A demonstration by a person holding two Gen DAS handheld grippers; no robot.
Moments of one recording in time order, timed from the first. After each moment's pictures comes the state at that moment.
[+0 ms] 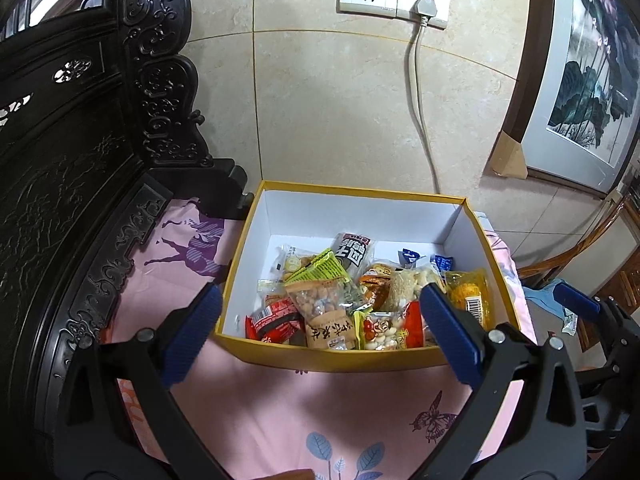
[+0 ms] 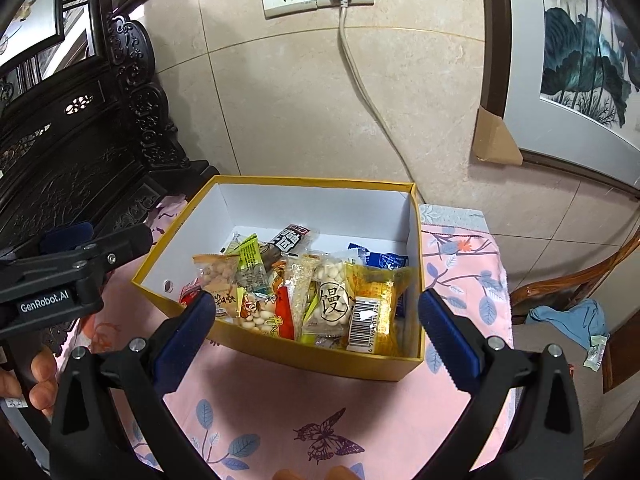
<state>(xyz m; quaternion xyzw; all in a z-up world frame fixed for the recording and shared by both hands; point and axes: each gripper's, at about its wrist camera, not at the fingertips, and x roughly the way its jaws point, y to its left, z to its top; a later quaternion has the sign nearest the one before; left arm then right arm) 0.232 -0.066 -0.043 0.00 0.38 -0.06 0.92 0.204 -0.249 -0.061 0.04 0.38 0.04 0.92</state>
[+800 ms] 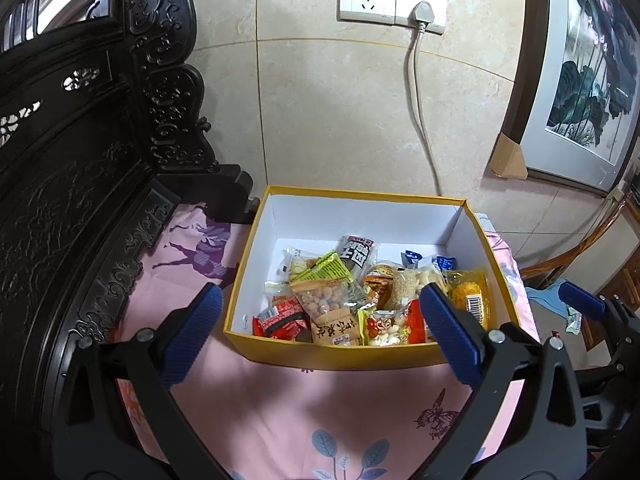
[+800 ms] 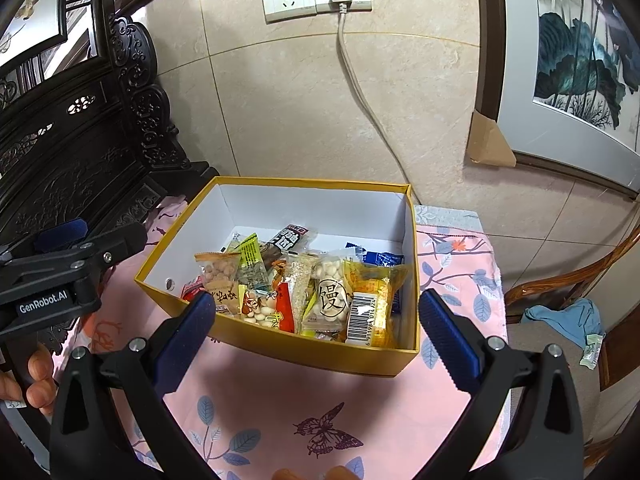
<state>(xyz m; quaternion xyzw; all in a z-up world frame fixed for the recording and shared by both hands) 0.224 -0.065 -0.036 0.01 0.37 -0.06 0.93 0.196 -0.247 -0.056 0.04 0.37 0.03 0.93</state>
